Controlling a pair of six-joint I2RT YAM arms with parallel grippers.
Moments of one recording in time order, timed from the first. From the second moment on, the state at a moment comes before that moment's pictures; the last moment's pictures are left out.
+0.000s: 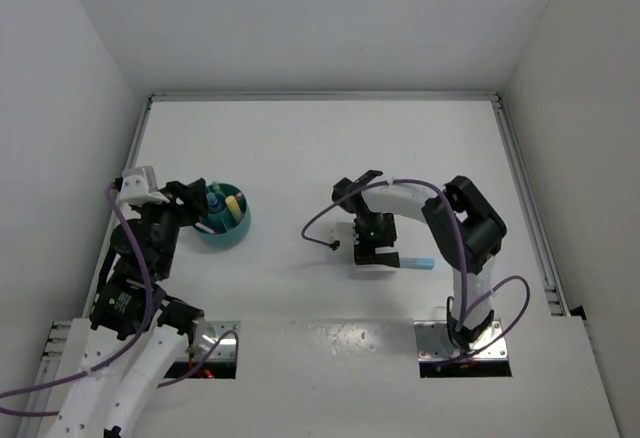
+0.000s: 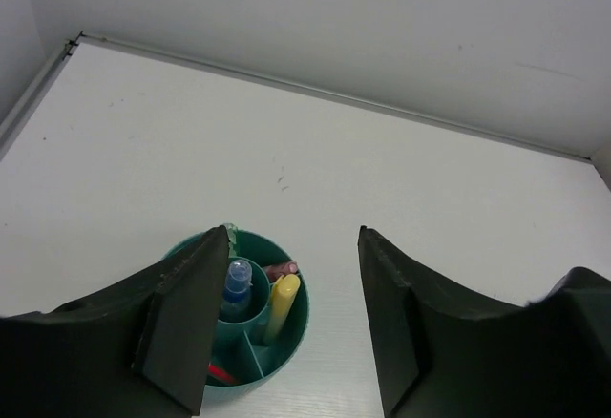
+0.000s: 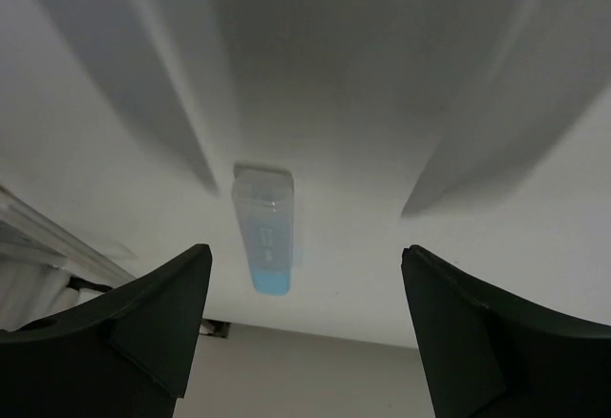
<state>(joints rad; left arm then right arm) -0.30 0.38 0.68 -0.31 -0.32 -0.31 0.70 1.95 1.19 -1.07 0.06 -0.84</state>
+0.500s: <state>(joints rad) -0.30 0.38 0.68 -0.31 -0.32 -0.31 0.70 1.87 1.09 -0.97 0.15 -0.81</state>
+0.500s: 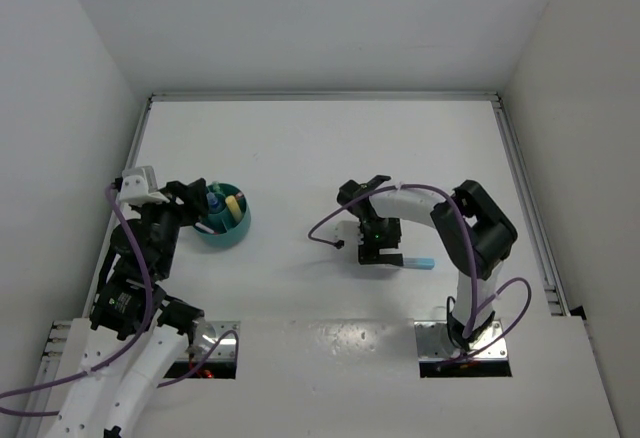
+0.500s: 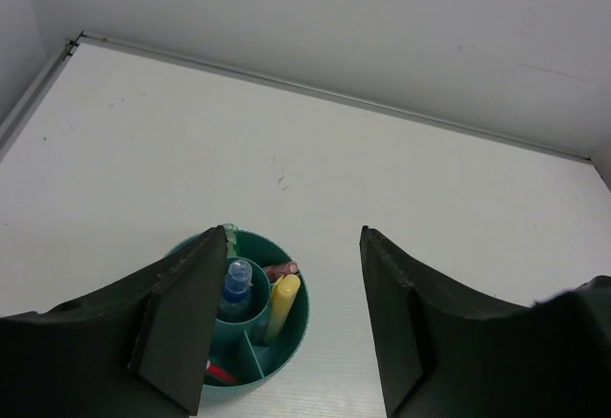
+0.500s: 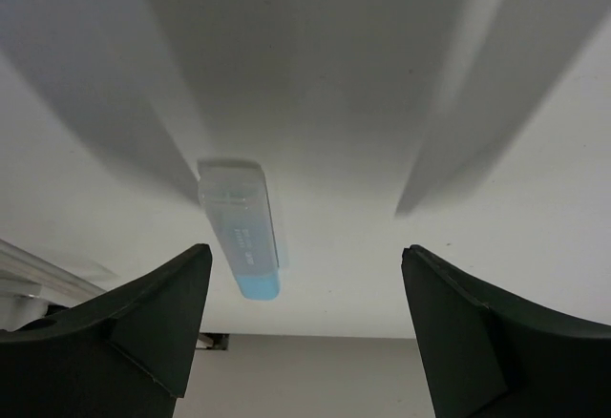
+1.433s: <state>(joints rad) -0.30 0.38 0.68 -0.31 -0.32 -0.31 0.72 2.07 1.40 -1.08 -0.05 -0.61</state>
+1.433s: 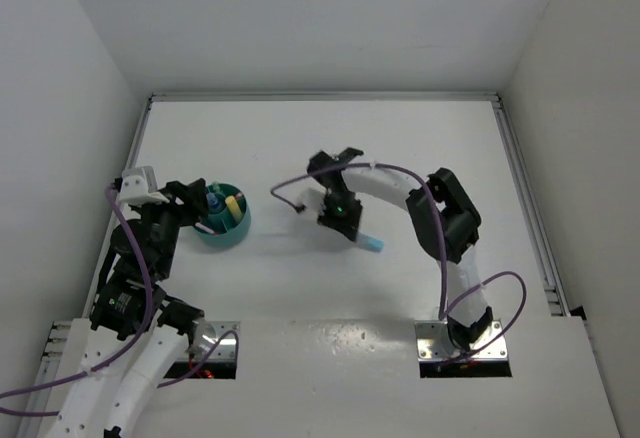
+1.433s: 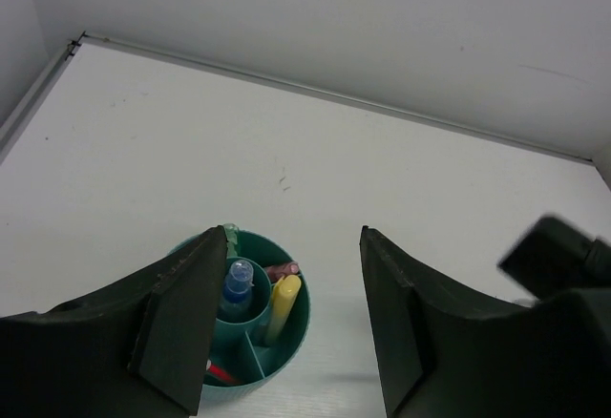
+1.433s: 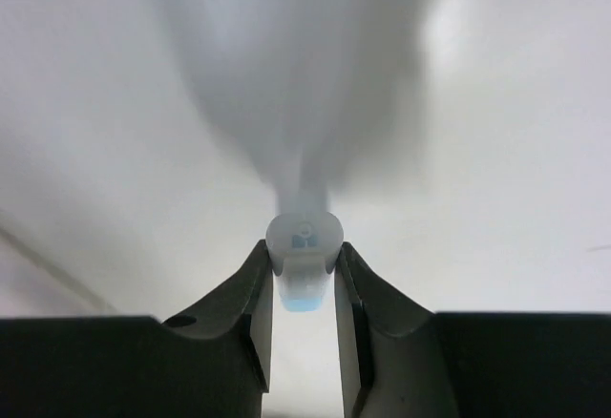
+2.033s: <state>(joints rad) -0.30 0.38 0.68 -0.31 -0.36 -0.32 0.76 2.07 1.85 -0.45 -0.53 -0.25</state>
